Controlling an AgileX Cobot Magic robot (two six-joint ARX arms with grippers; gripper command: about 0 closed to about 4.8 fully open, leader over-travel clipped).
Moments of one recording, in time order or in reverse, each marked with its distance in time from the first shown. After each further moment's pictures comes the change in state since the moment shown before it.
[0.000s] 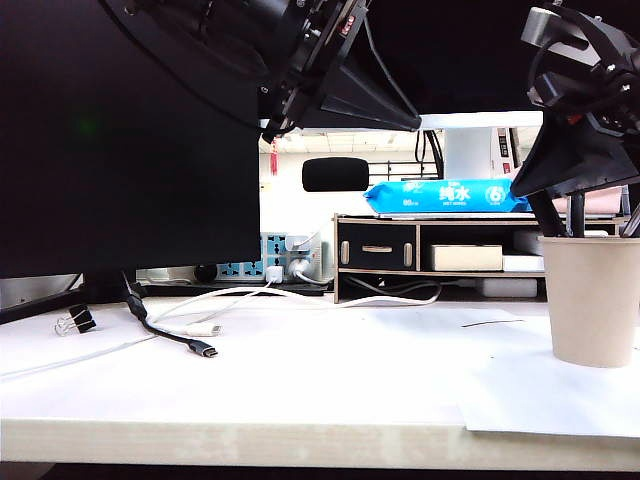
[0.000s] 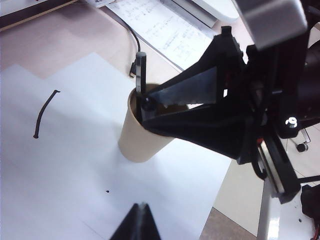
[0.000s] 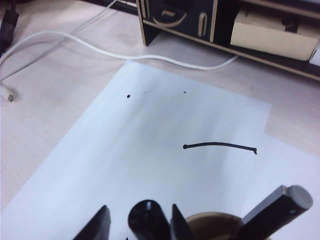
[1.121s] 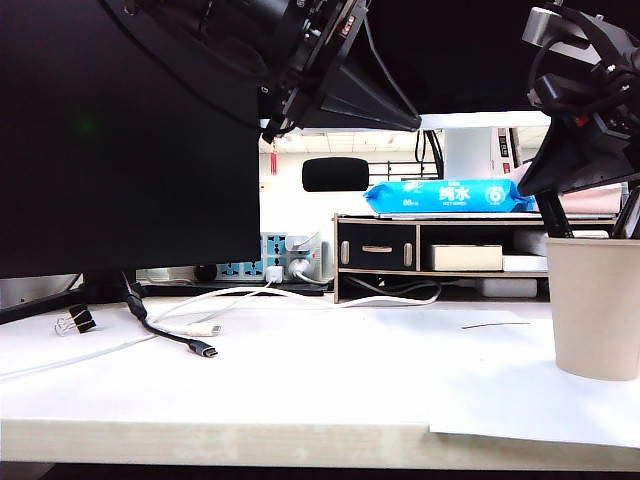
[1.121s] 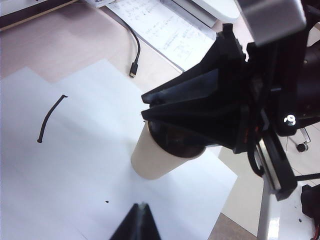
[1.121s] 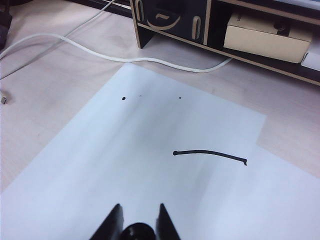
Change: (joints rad) left arm 0.000 0.000 0.000 0.000 0.000 0.000; right arm 0.000 0.000 0.000 0.006 0.019 -0.003
